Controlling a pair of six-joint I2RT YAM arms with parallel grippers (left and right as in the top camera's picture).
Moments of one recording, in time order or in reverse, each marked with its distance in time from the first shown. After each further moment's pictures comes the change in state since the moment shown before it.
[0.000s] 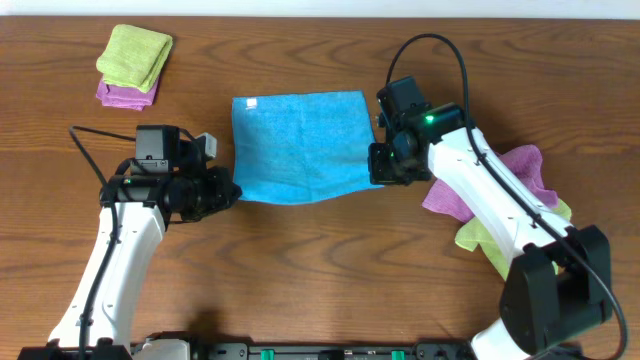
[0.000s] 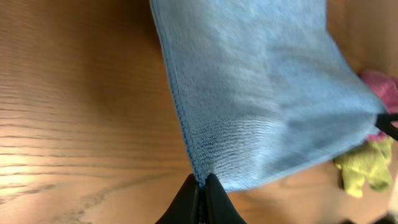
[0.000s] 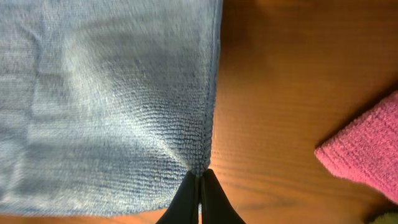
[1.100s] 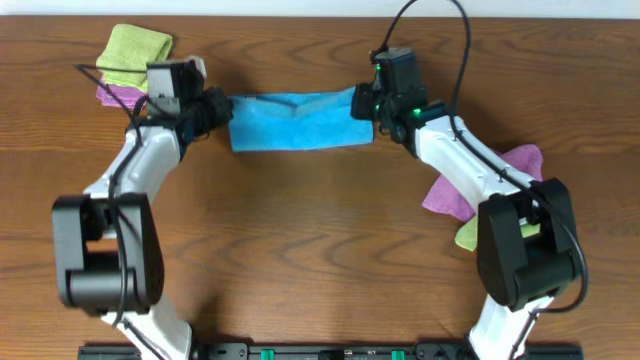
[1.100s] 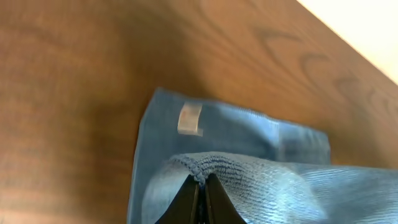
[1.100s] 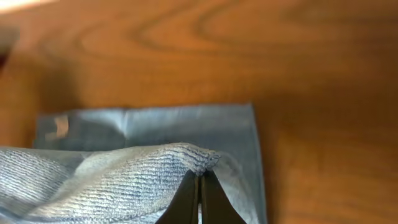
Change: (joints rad) left arm 0.015 0.546 0.327 0.583 -0.124 -0.128; right arm -0.064 0.206 0.004 0.821 0.029 0.050
